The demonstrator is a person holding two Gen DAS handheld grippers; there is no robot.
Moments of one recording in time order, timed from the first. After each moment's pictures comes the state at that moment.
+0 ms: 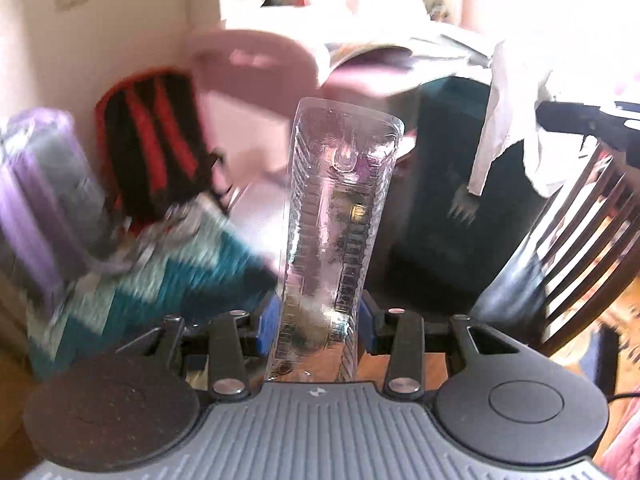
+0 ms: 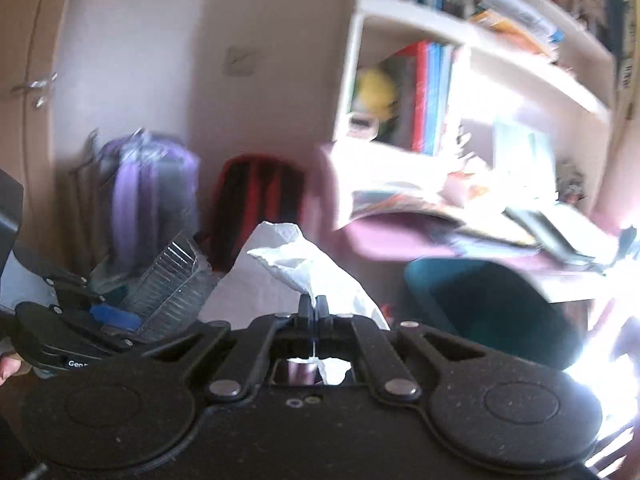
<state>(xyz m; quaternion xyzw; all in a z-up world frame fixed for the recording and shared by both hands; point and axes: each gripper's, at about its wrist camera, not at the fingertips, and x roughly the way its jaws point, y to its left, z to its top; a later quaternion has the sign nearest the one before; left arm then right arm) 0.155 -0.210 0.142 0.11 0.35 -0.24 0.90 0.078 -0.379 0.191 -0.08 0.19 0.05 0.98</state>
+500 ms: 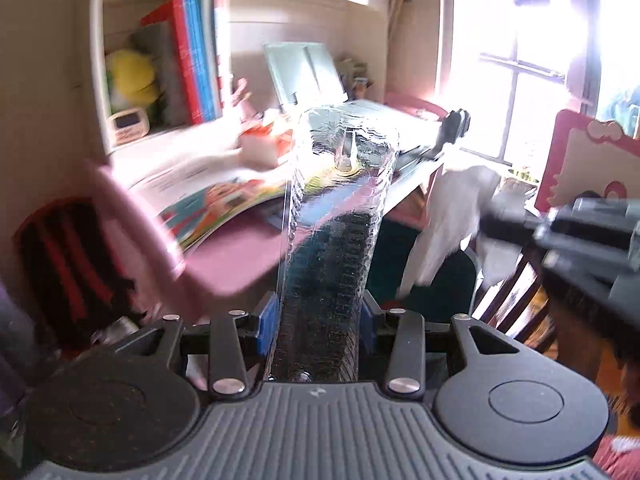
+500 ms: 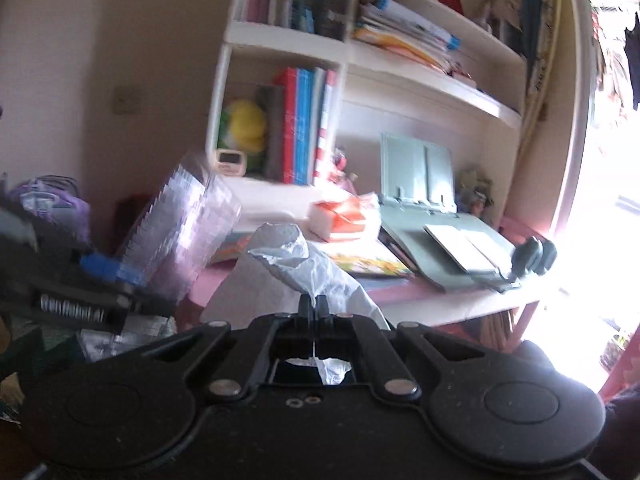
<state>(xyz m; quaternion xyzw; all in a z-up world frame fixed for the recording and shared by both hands) 0.191 -0.376 0.257 0.10 0.28 -0.33 0.90 0.093 -0.499 0.243 -0.06 0.17 -0.07 0.98</state>
